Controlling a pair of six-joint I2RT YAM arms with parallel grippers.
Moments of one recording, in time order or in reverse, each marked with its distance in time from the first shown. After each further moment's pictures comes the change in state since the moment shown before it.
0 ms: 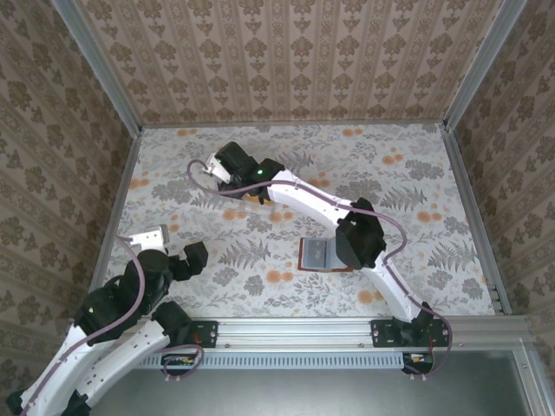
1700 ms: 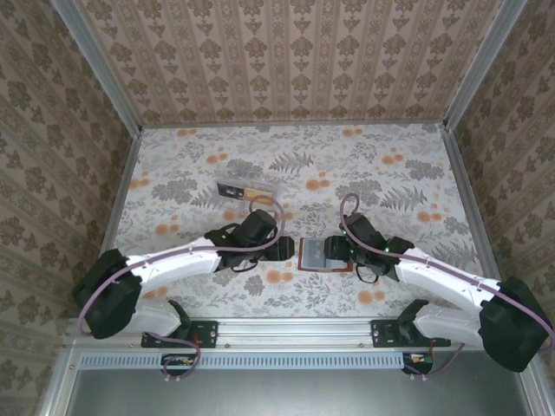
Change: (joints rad) left arm -0.140 1.089 0.009 0.810 0.479 -0.056; right arm -0.200 -1.203 -1.655 0.268 -0.080 1.010
